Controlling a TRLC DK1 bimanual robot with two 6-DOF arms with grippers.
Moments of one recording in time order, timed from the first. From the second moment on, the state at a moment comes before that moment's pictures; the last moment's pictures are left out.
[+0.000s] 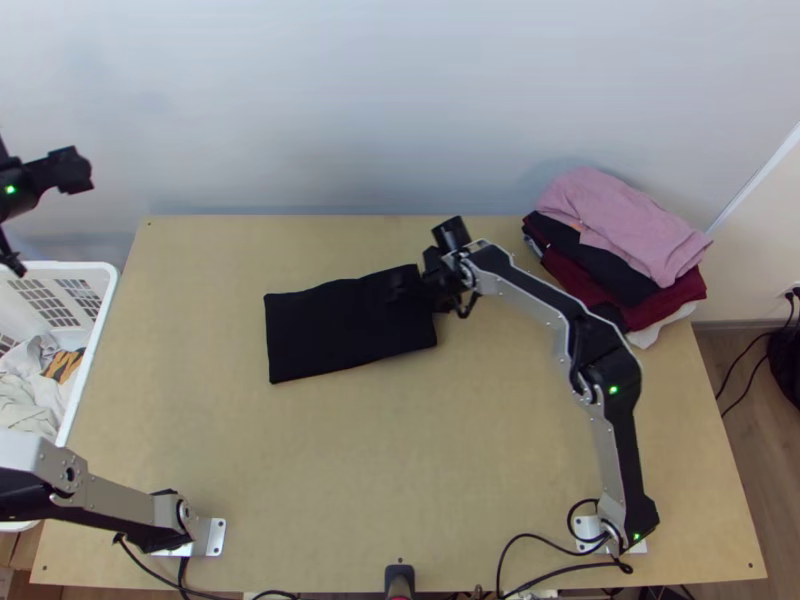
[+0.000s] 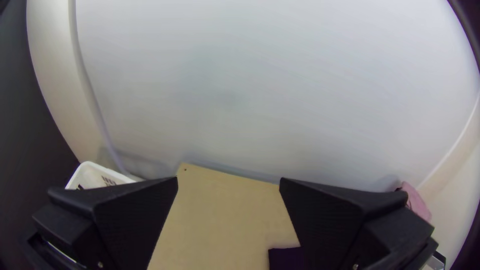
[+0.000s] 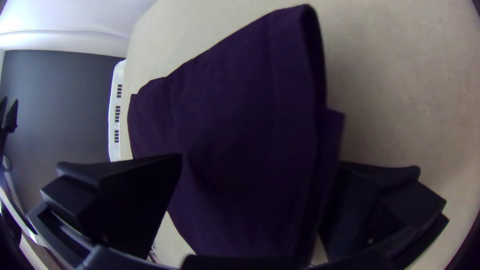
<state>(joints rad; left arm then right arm) 0.31 1.57 2.23 -1.16 0.12 -0.05 0.55 2.27 1.81 -0.54 -0.56 0.56</state>
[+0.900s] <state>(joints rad) 0.47 1.51 2.22 -1.25 0.12 0.00 0.55 2.09 1.95 -0.69 -0.57 0.52</state>
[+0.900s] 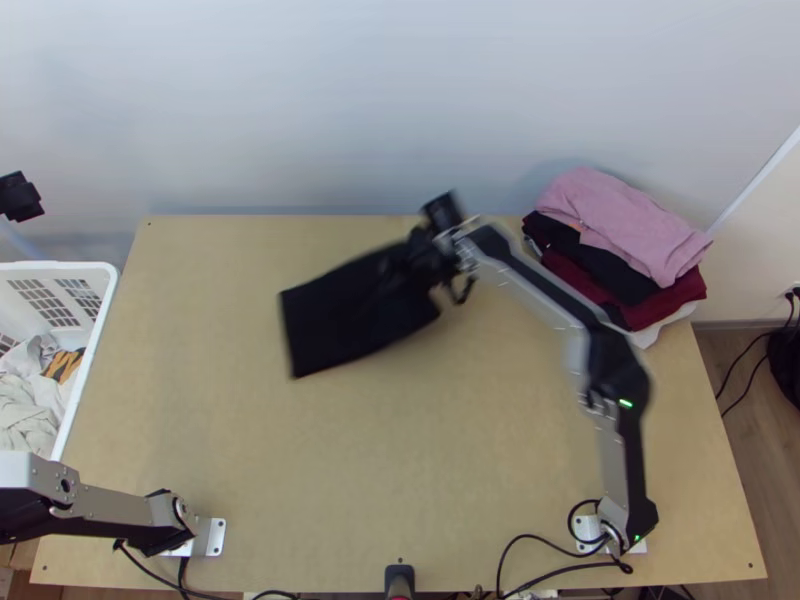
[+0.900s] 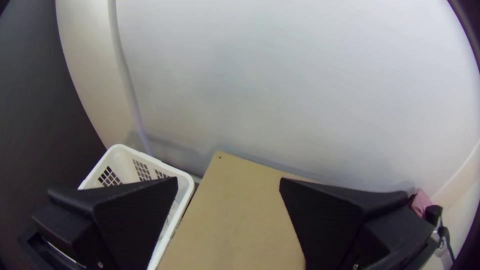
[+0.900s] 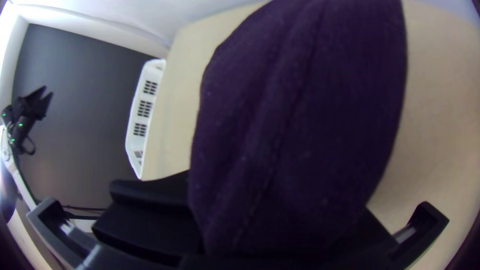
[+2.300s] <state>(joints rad) 0.47 1.45 2.16 -1.25 0.12 0.00 -0.19 1.97 2.26 -0.44 -0.75 0.81</state>
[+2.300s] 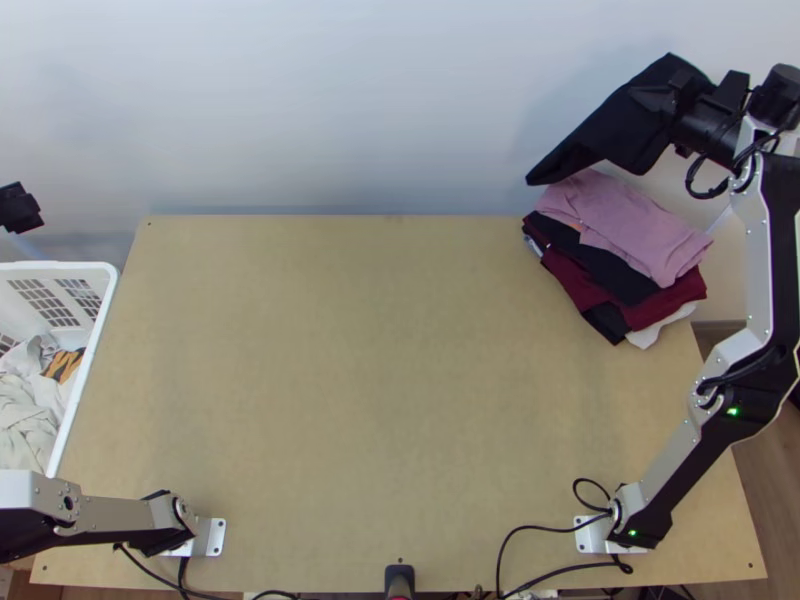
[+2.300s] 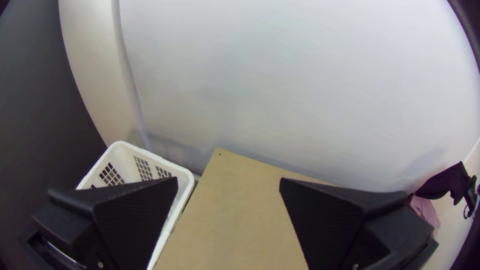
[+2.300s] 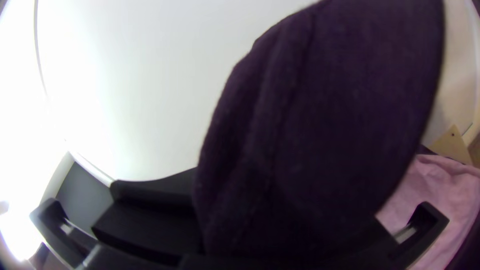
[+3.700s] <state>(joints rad) 0.42 1.45 2.15 -1.24 0.12 -0.03 -0.45 1.97 2.02 -0.78 -0.81 0.42</state>
